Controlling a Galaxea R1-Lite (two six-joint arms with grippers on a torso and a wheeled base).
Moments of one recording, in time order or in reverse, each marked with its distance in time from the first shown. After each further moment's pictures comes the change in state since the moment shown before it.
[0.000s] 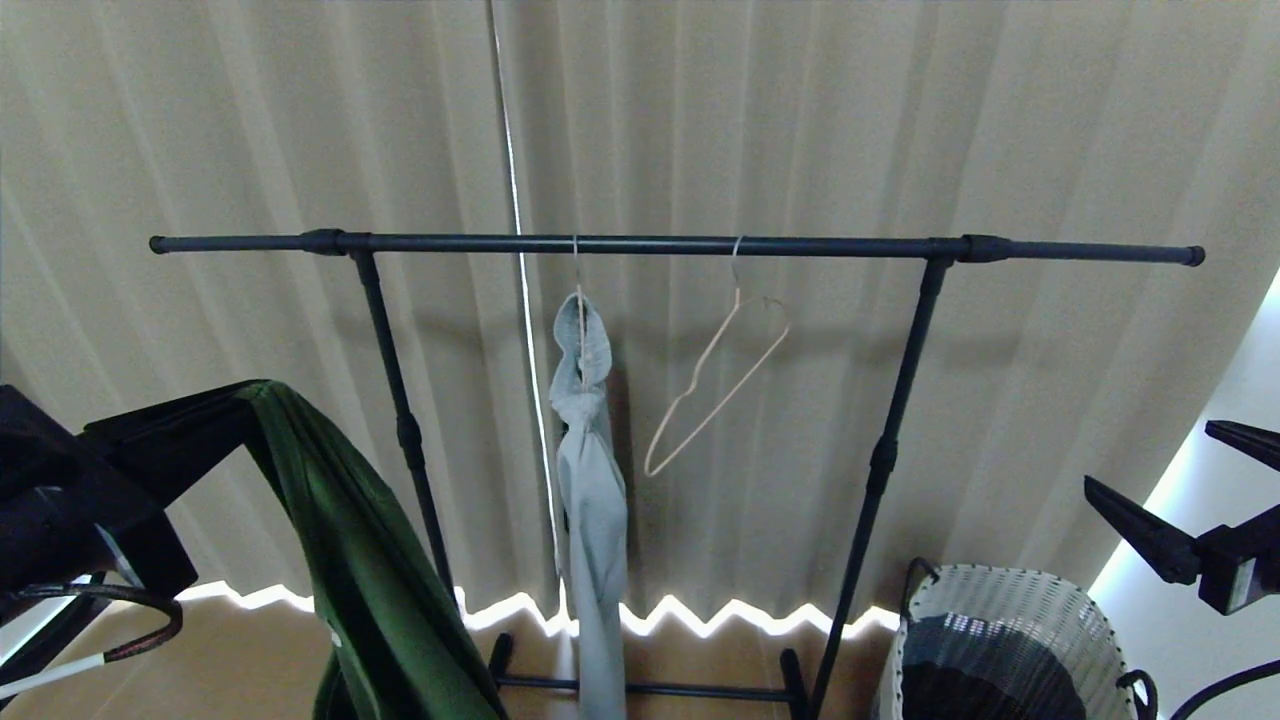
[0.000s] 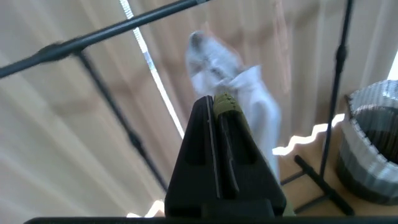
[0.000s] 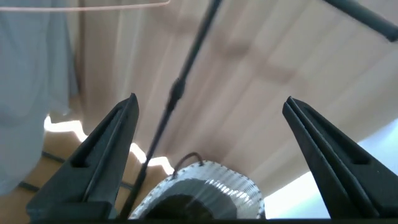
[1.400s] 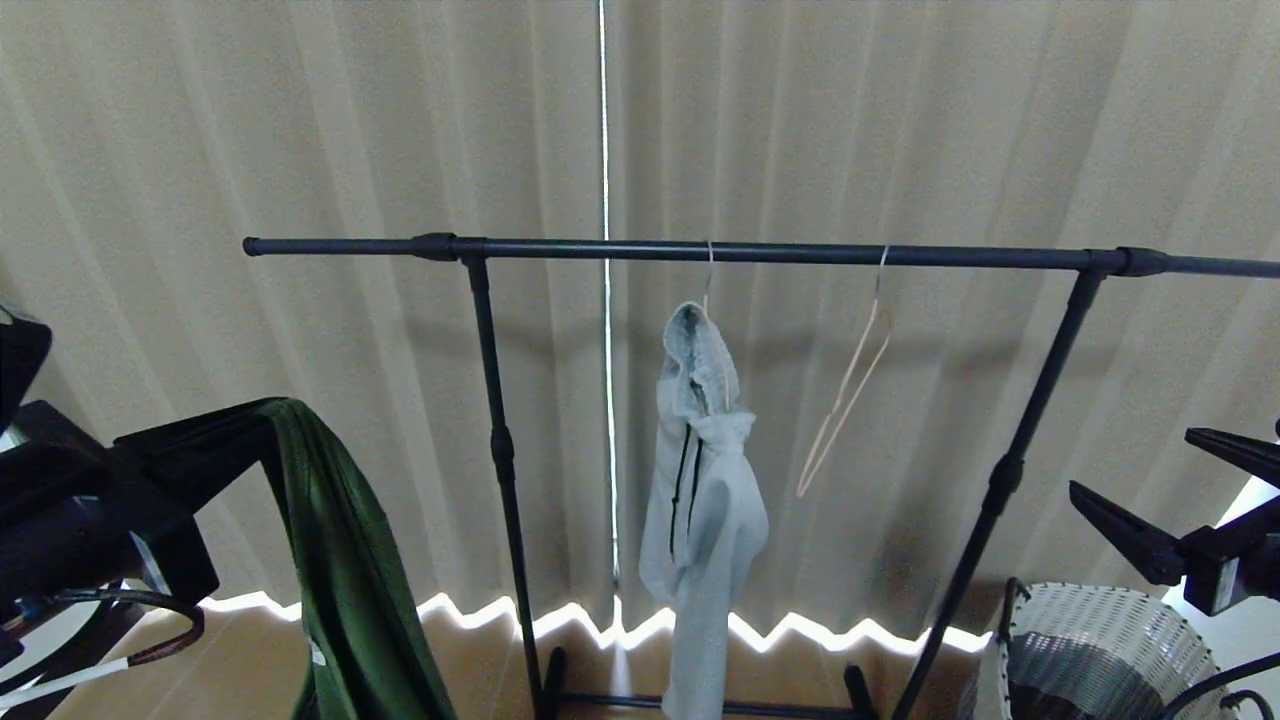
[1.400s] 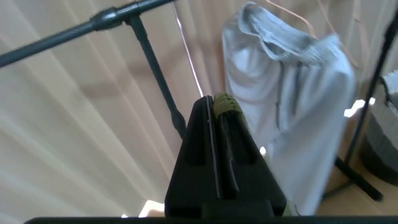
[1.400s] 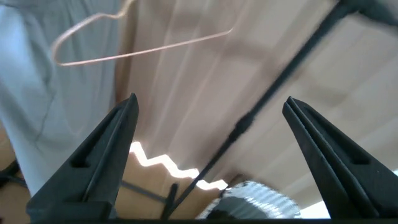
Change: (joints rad) left arm -0.001 0.026 0.016 0.002 0.003 -0.002; right arm 0.001 0.021 -0.005 0.014 0.009 0.035
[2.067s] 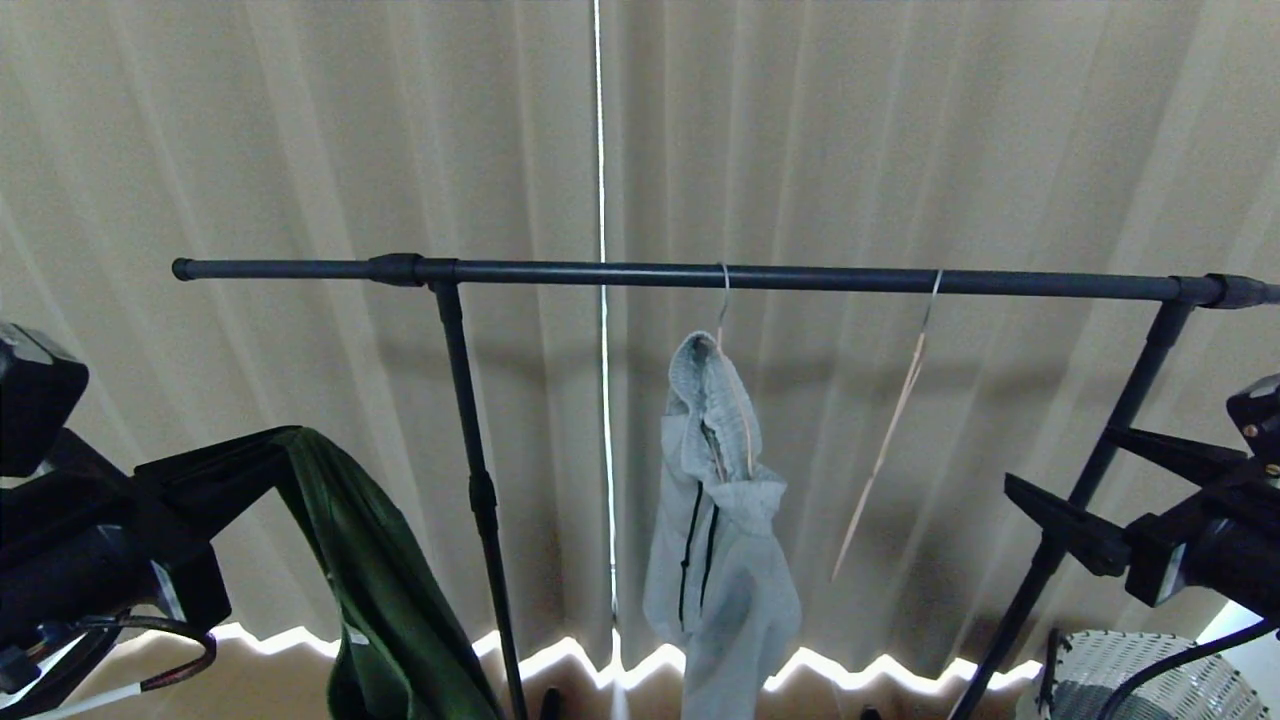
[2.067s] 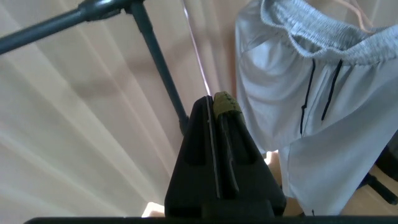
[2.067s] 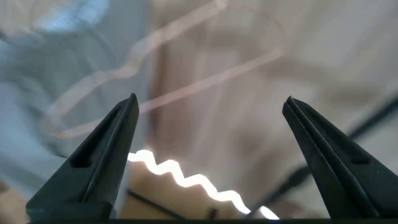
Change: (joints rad) left arm 0.001 0.009 0.043 -0.004 -0.002 0.000; right arm 0.166 0.070 -0.046 -0.003 0.000 0.165
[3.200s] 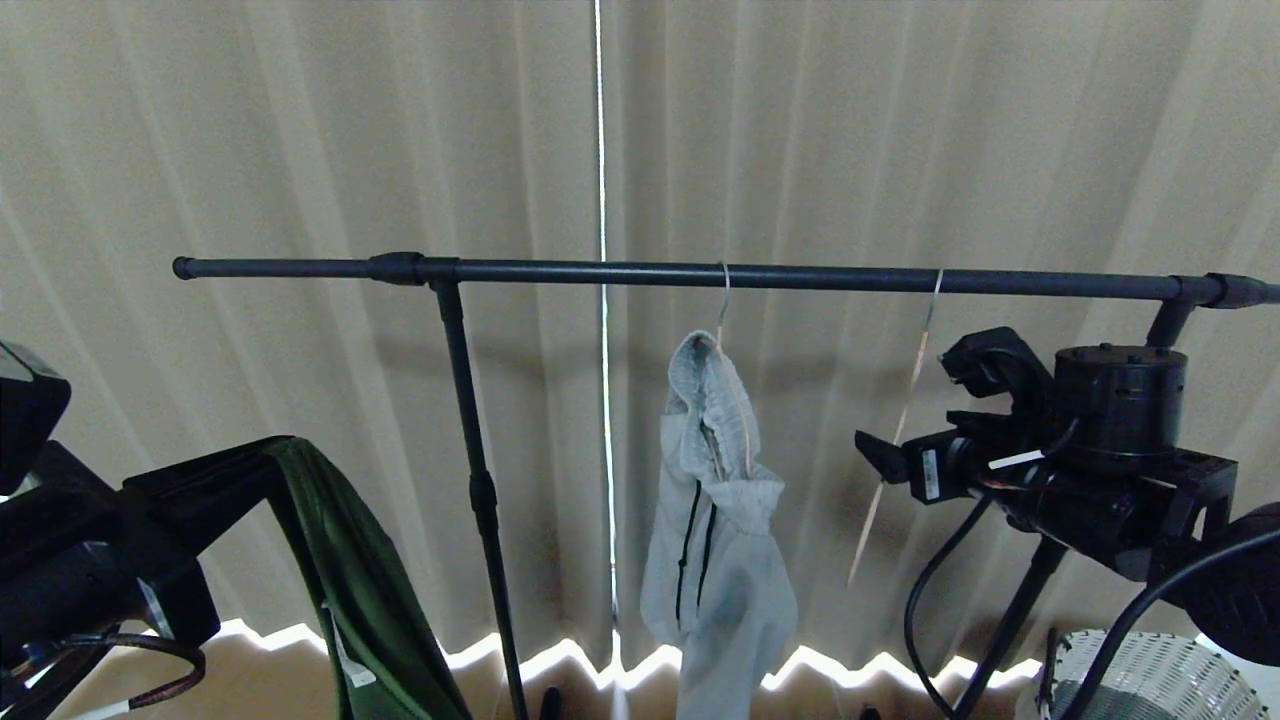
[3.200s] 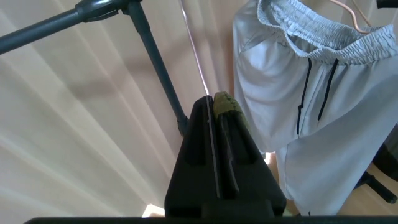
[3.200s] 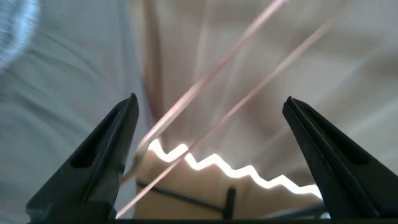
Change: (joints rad) left arm -0.004 -0.024 0.017 0.001 -0.001 0.000; right arm 0.172 0.497 -0.326 0.013 -0.333 0.140
